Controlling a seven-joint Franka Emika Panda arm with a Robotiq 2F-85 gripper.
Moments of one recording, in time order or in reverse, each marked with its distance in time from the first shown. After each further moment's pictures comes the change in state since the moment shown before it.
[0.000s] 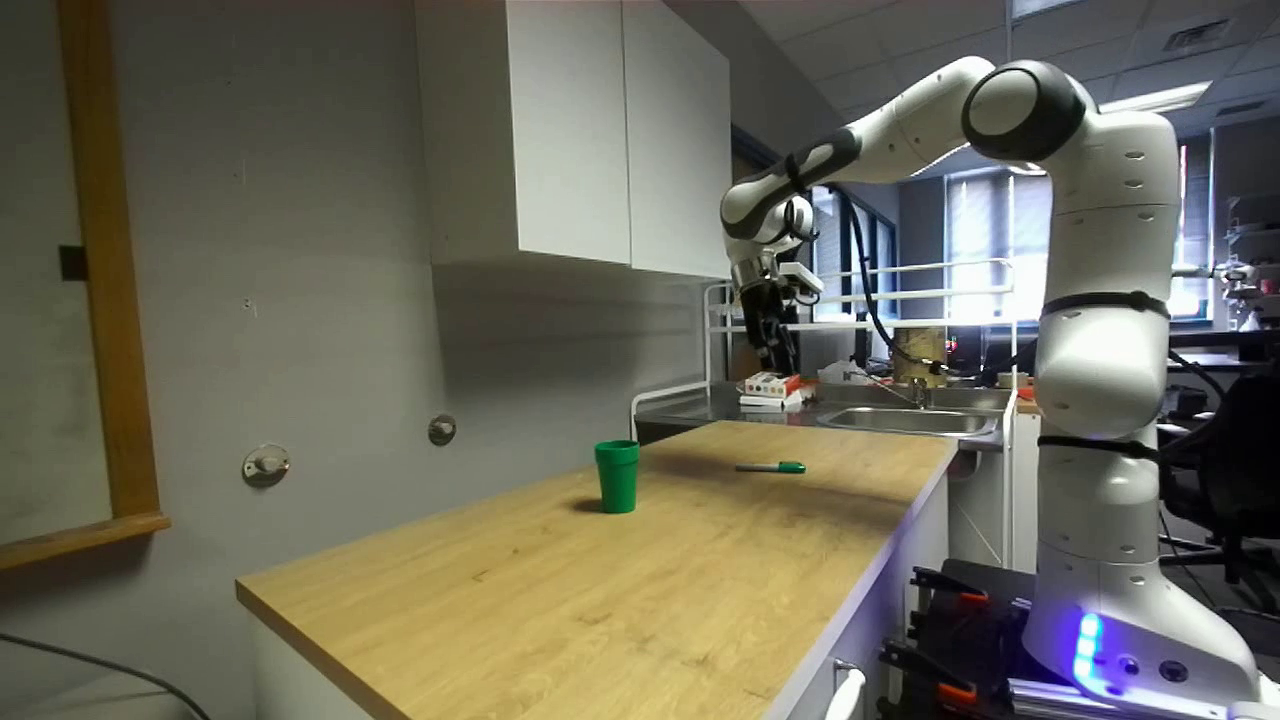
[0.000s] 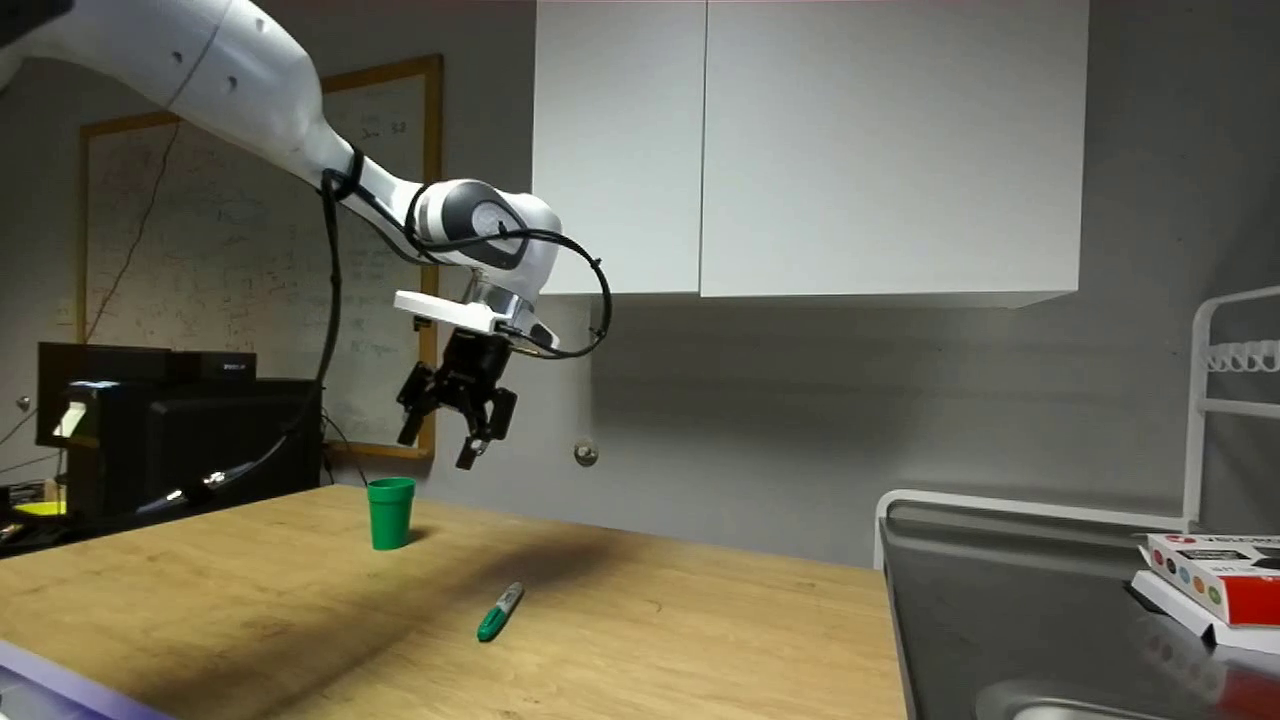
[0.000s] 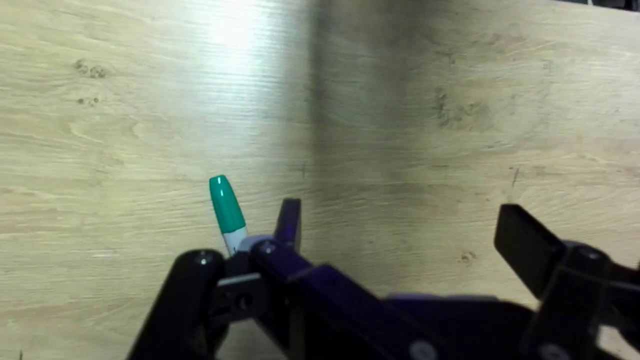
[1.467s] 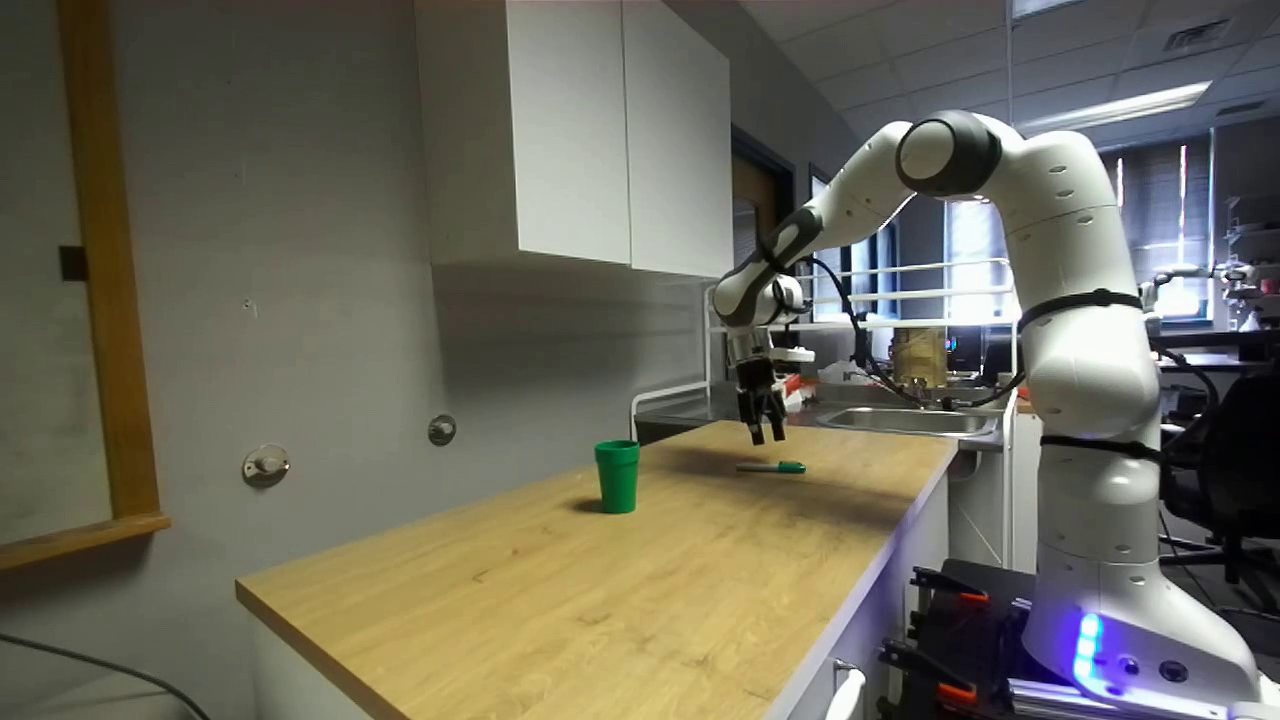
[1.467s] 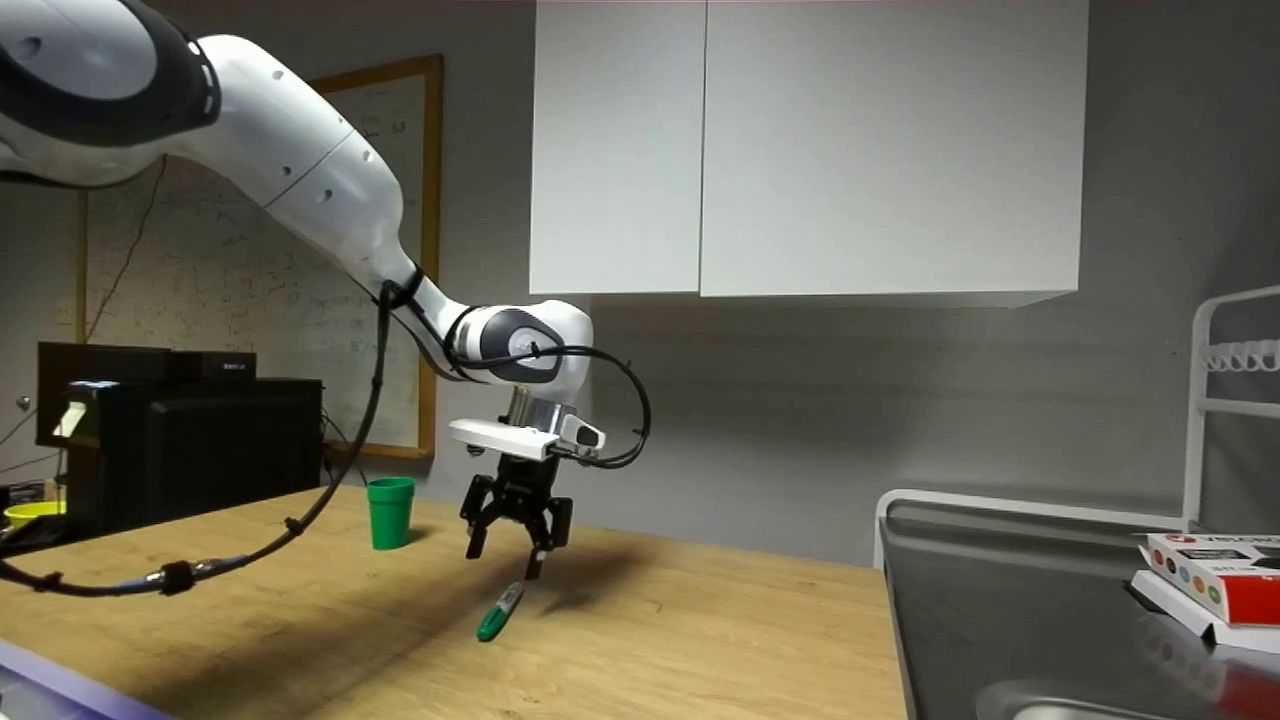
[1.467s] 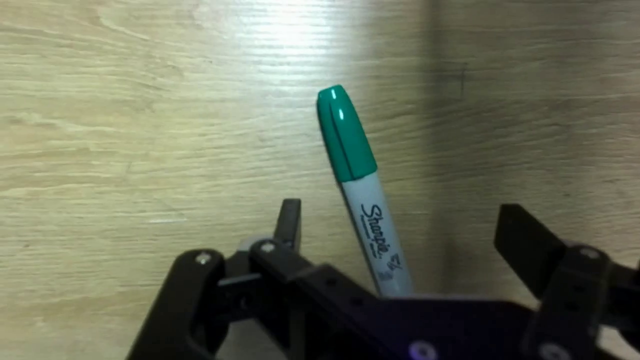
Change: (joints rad) arm -0.081 0.240 0.019 -0.075 -0.042 0.406 -0.016
